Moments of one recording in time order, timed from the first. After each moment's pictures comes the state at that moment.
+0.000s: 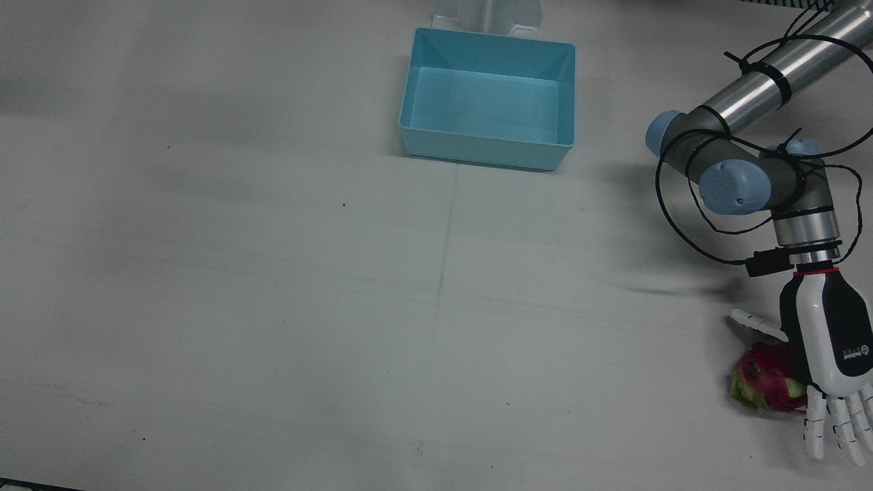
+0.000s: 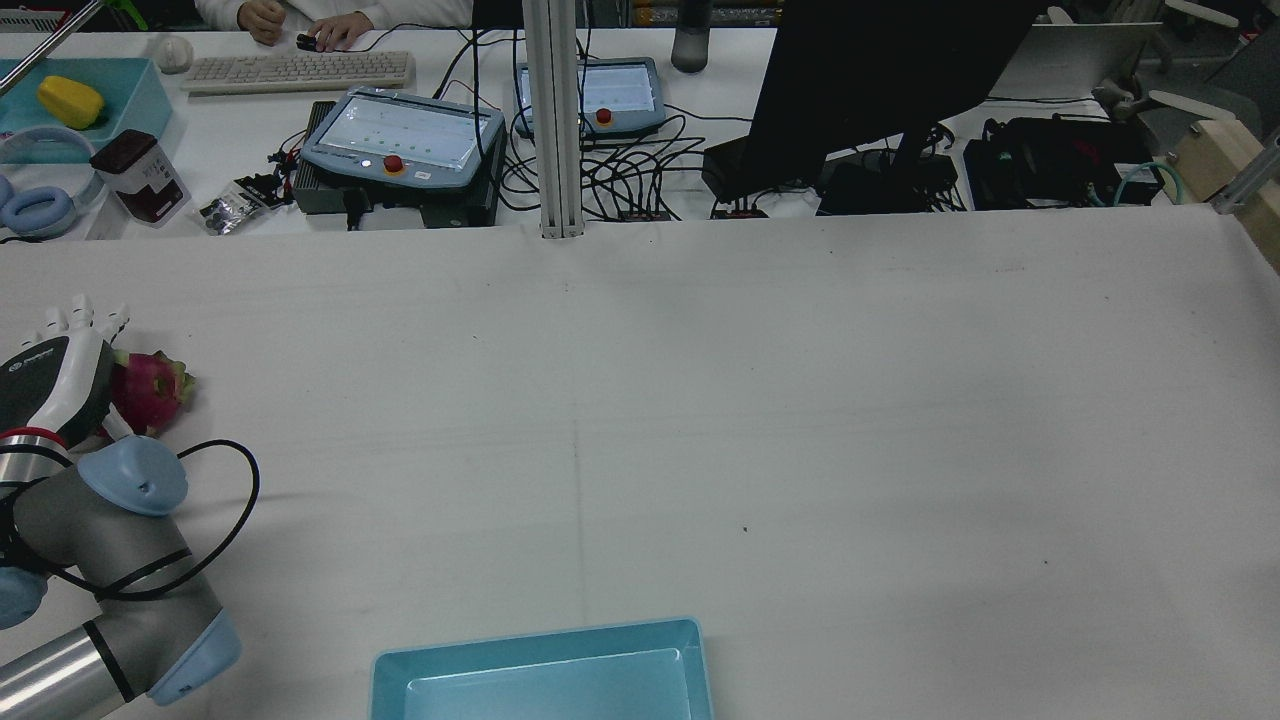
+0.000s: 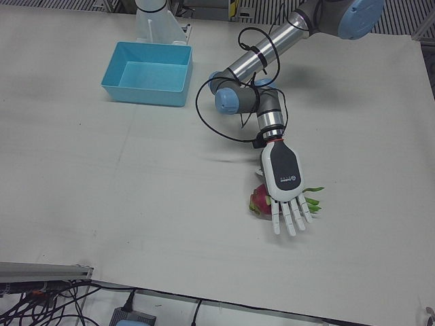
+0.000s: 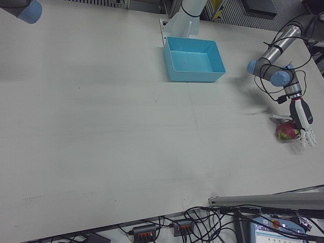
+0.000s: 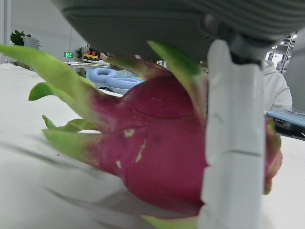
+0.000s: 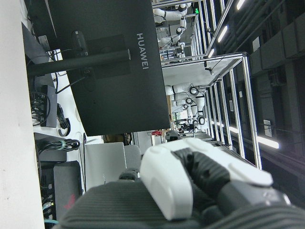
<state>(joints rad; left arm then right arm) -0.70 -2.02 -1.40 0.91 0.77 0.86 1.49 -1.65 1.69 -3.22 -1.56 0.16</state>
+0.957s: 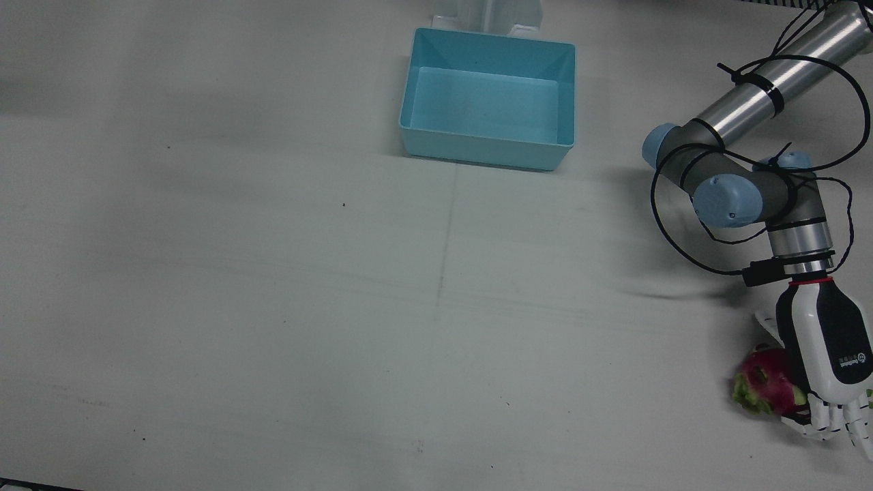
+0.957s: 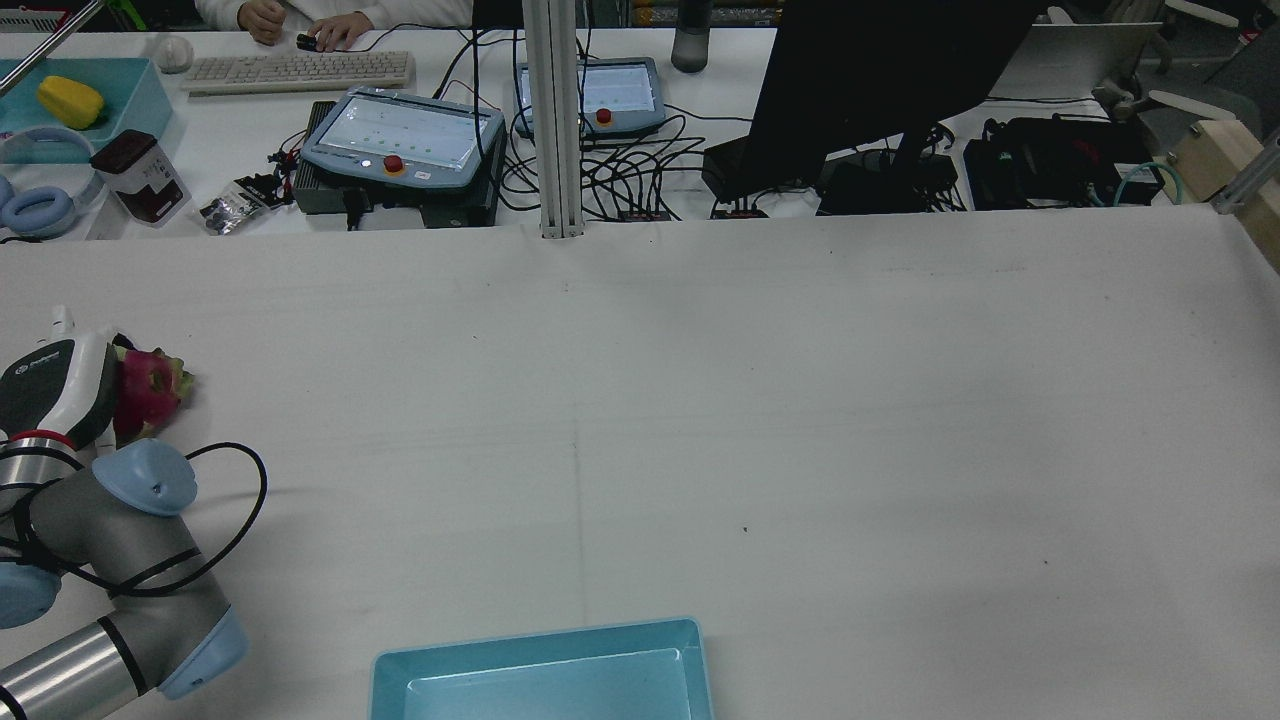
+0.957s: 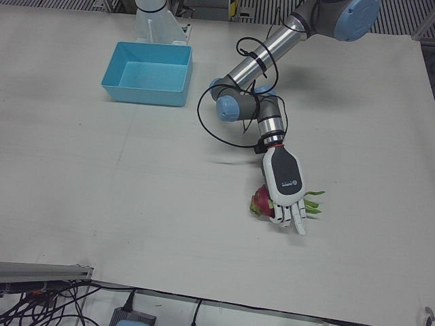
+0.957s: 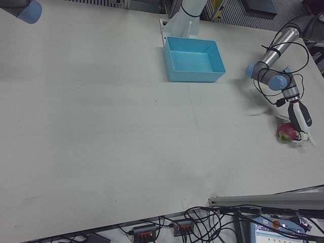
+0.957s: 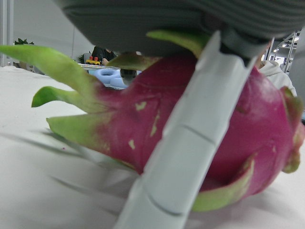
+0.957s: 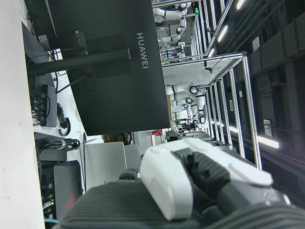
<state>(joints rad) -0.70 -2.04 -1.31 0.86 0.74 0.87 1.49 -1.65 1.69 -3.22 -1.55 0.16</state>
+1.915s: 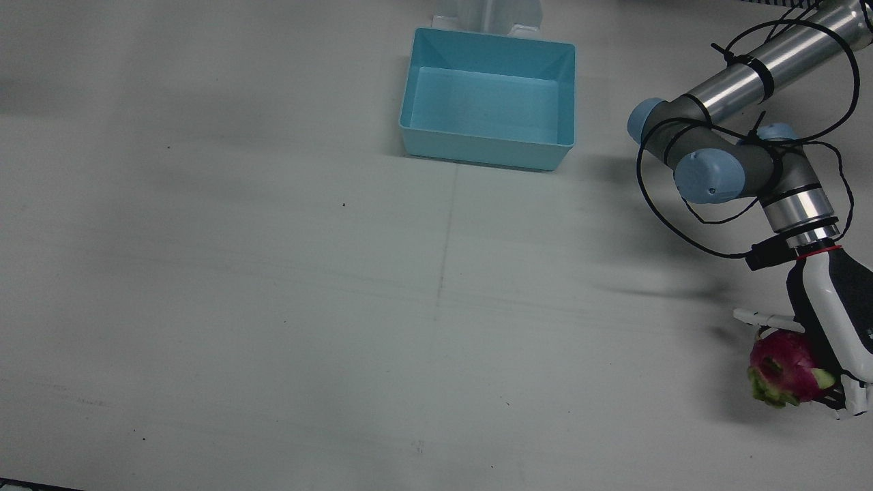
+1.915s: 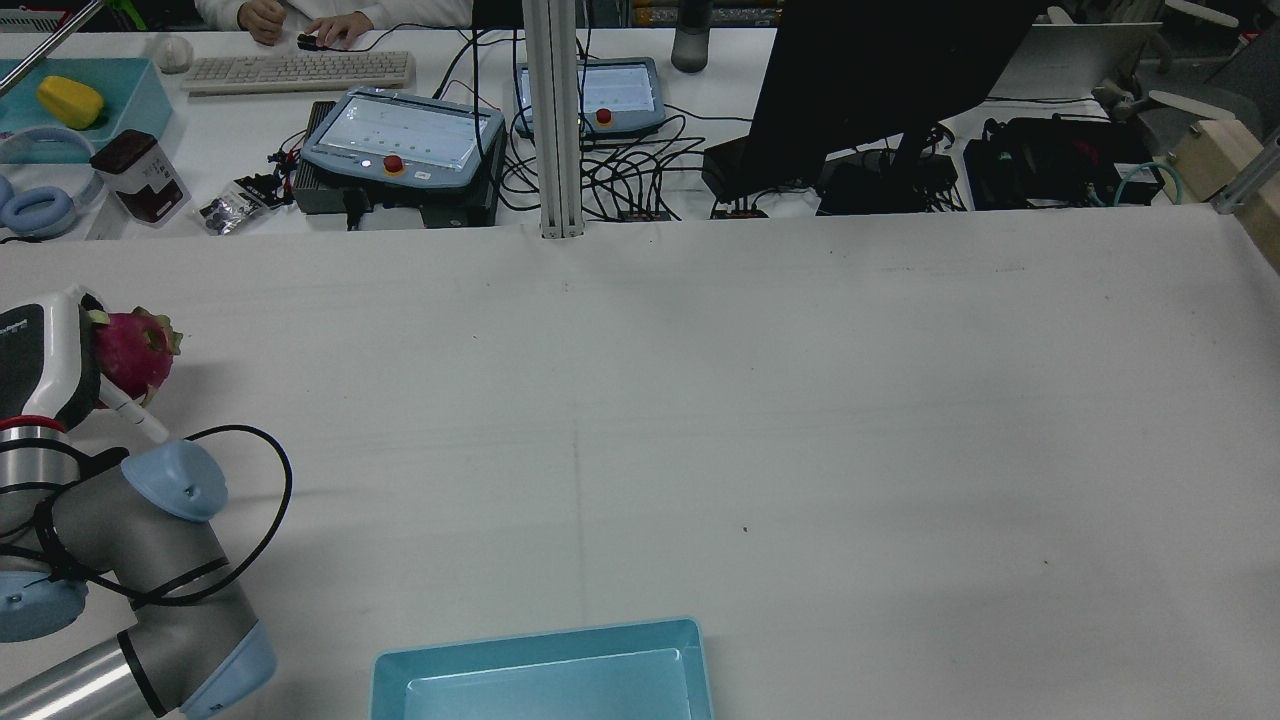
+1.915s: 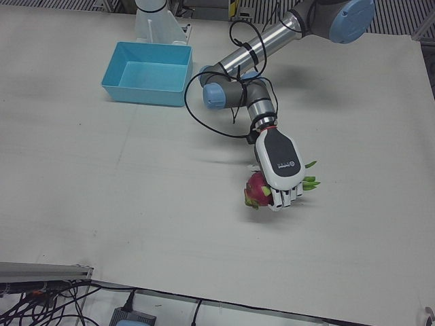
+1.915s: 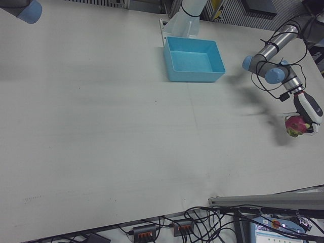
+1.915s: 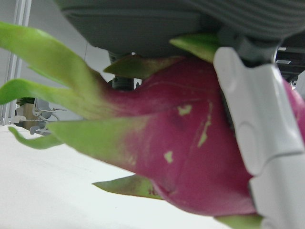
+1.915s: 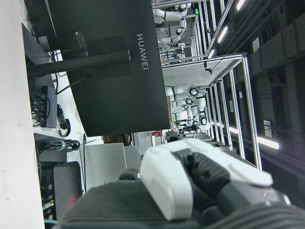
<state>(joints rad) -0.66 -2.05 -1.47 1.08 0.51 0.79 1.49 -1.65 1.69 -3.22 -1.56 0.16</state>
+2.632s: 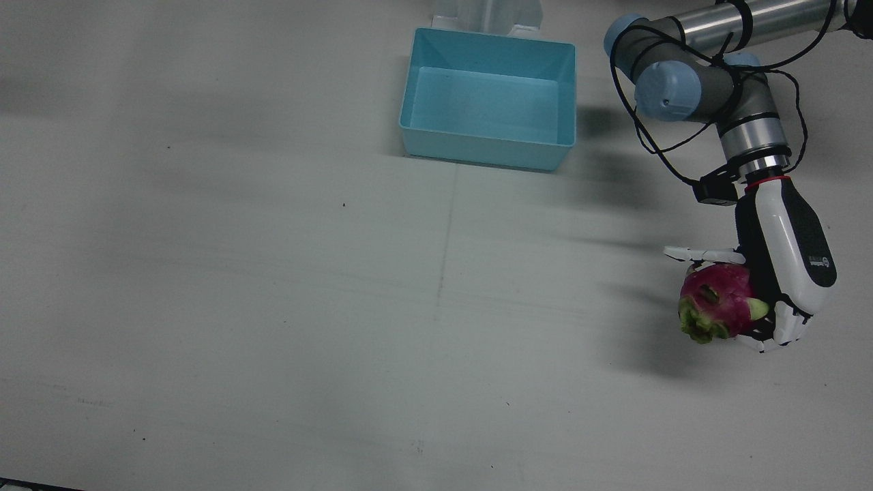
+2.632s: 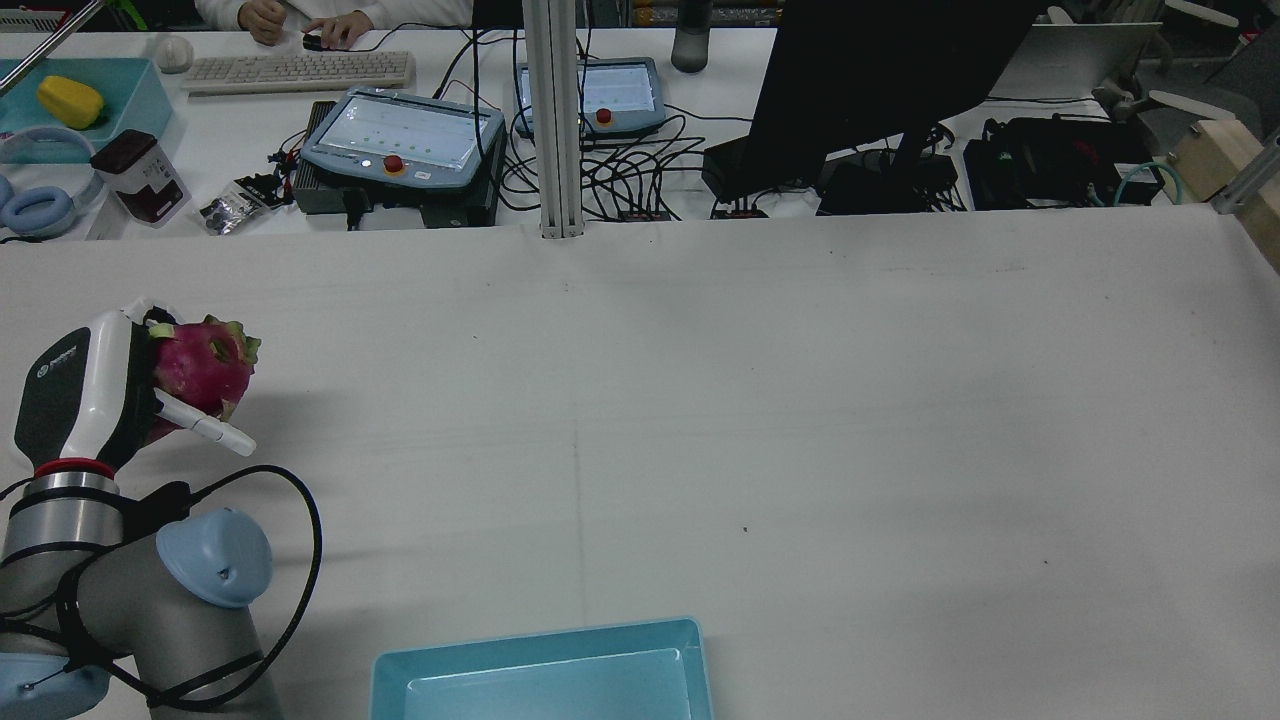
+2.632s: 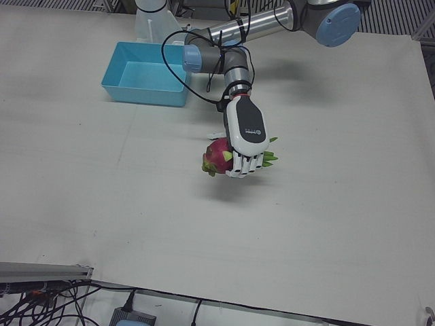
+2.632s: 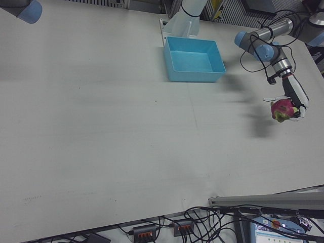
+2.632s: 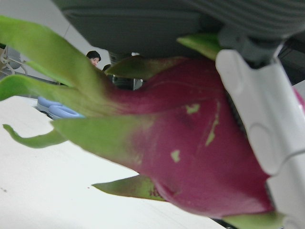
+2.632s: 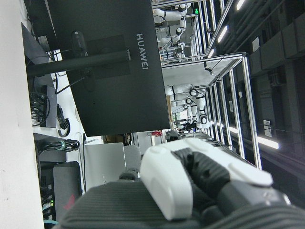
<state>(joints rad) -0.51 -2.04 -1.72 1.20 0.45 0.58 1.49 -1.65 1.69 -3.22 -1.56 0.16</state>
